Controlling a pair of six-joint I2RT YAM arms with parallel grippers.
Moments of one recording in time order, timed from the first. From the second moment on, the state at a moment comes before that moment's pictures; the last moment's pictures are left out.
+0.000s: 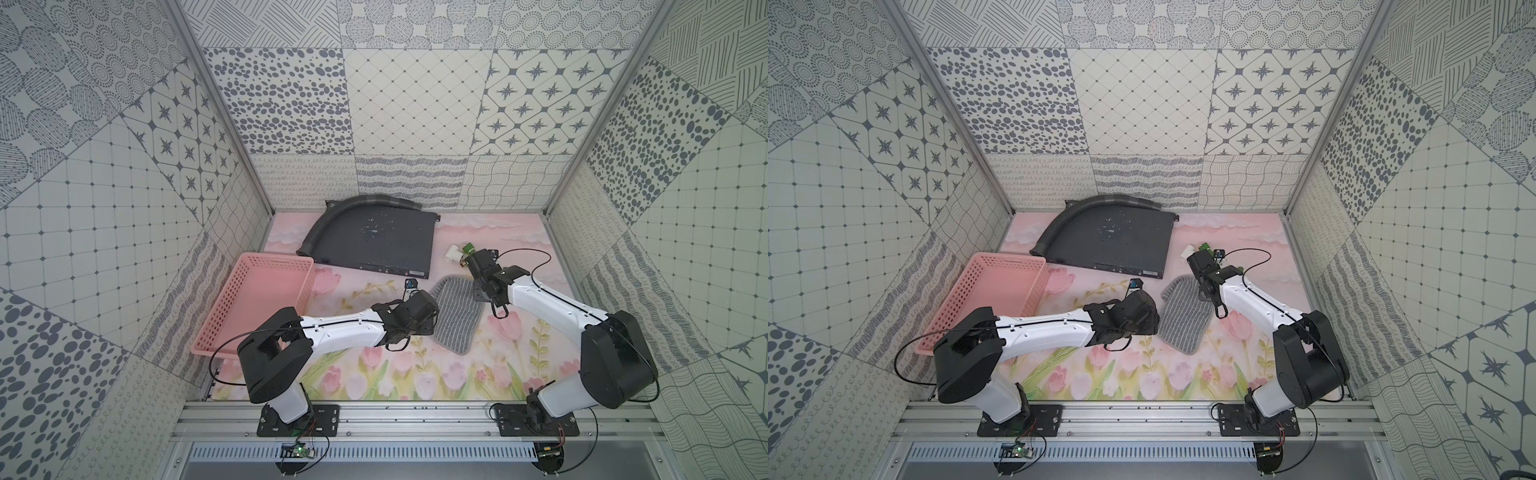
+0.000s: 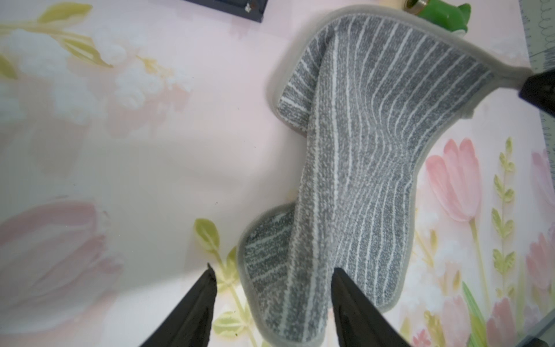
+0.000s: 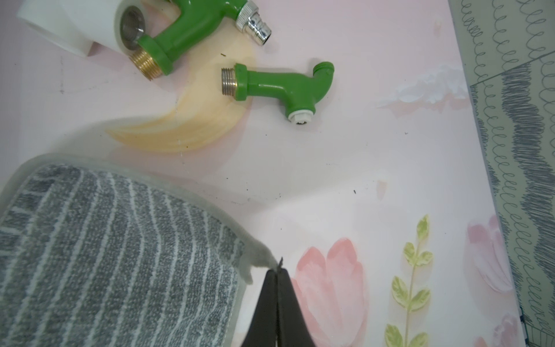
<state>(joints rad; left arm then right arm) -0.92 1.67 1.00 -0.30 -0.22 -0.88 0.46 1.51 1.01 -0.71 0.51 0.52</state>
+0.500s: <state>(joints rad) -0.88 1.81 1.08 -0.36 -0.22 -0.87 0.46 1.51 1.01 -0.70 0.49 0.52</state>
